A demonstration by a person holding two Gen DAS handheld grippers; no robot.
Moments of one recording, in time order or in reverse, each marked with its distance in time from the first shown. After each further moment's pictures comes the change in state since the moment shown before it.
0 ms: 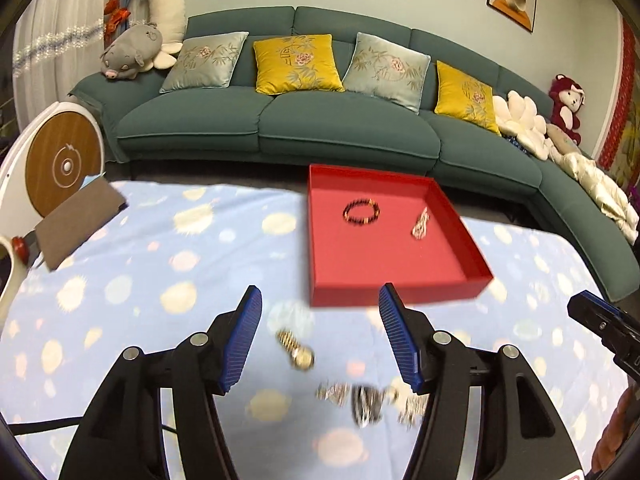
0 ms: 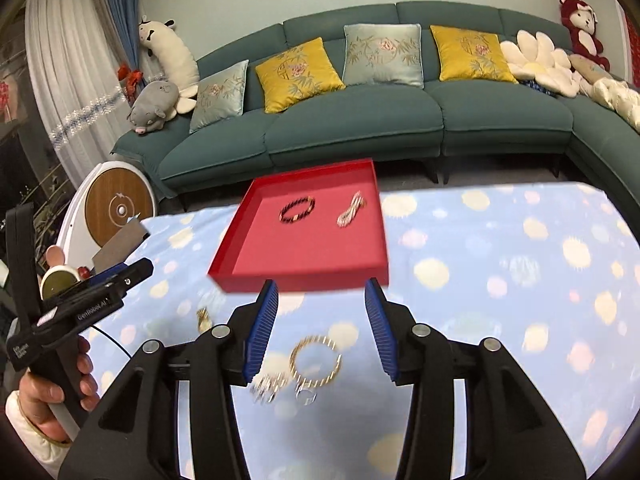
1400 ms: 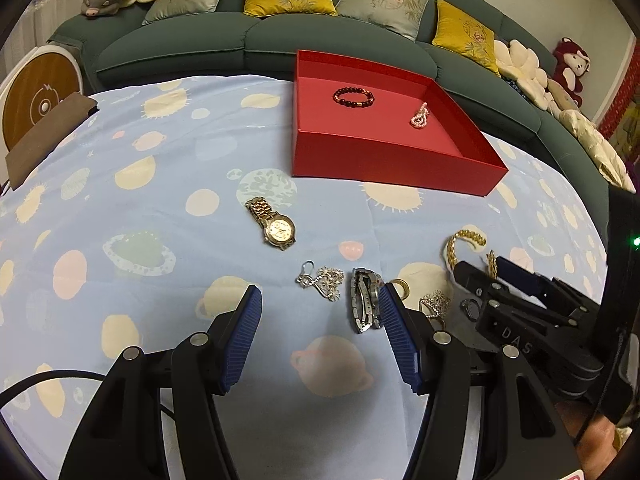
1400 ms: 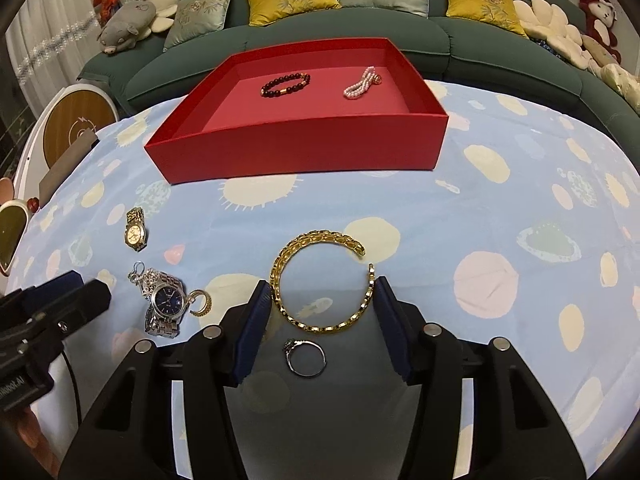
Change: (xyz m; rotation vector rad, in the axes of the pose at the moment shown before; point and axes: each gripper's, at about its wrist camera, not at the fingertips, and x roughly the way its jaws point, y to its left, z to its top) left arm 0.053 -0.007 -0.076 -0.005 0.242 -0.065; right arm 0.116 0.025 -0.076 -0.061 0.216 -0.126
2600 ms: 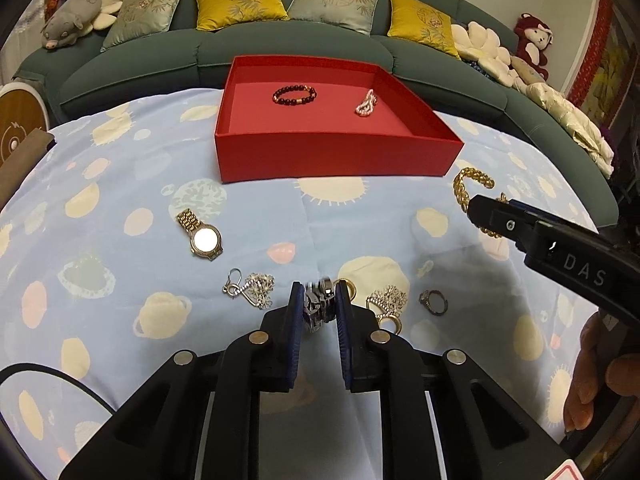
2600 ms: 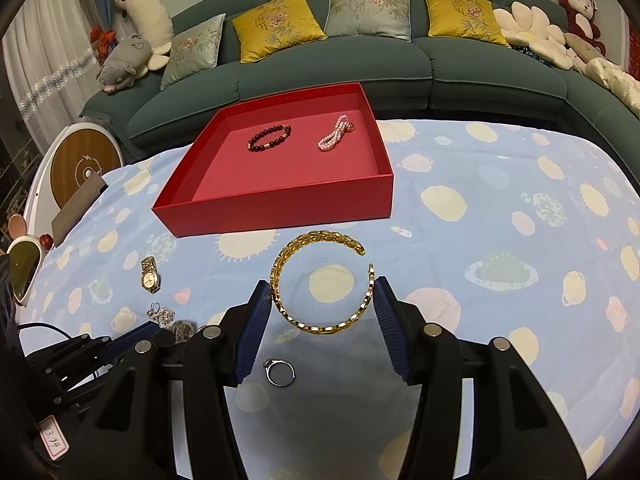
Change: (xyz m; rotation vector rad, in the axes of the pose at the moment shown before) left arm 0.008 -0.036 -0.002 0.115 -0.039 -0.077; right arm -0.038 -0.028 0.021 0.058 -0.093 0.026
